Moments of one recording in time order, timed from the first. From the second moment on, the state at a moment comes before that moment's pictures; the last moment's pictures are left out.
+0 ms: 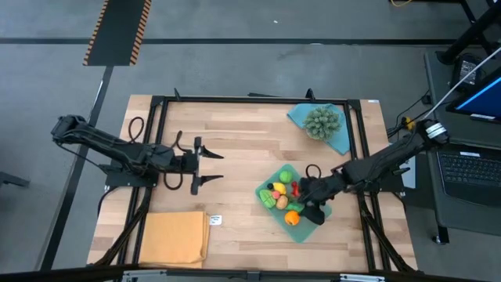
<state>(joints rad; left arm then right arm) -0.26 0.90 0.52 0.24 -0.32 0.08 0.43 1.26 0.69 -0.32 -0.09 0.81</state>
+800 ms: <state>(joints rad) -0.11 0.19 0.32 -0.10 -0.29 0.11 0.42 0.91 0.69 -0.03 0.32 0.13</state>
